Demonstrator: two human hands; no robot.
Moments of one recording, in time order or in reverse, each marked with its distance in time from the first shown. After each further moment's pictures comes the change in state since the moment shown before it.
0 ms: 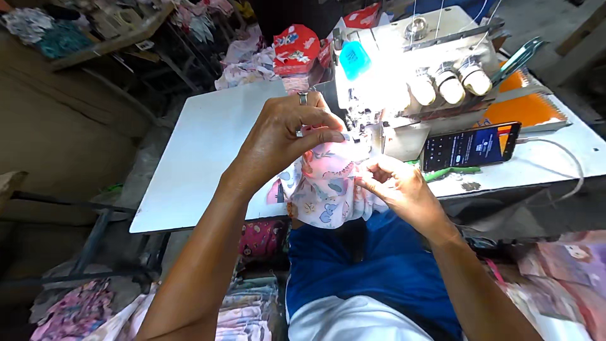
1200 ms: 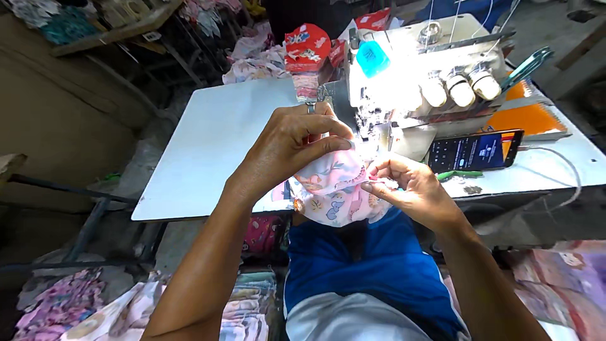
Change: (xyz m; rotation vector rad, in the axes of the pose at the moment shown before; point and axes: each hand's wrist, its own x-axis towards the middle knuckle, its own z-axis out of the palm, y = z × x) left_hand -0.019 0.016 -0.003 -0.019 0.023 -0.032; right_hand 0.001 -0.015 -0.012 0.240 -0.121 -0.037
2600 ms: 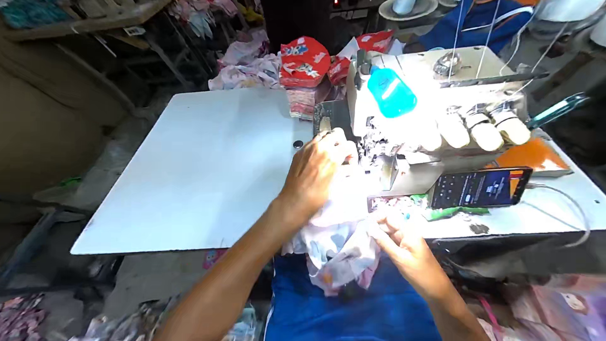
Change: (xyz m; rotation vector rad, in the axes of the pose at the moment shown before) left_hand 0.017 -0.051 0.072 0.332 -0.029 -0.265; right_hand -0.026 0.043 0.029 0.249 0.090 0.243
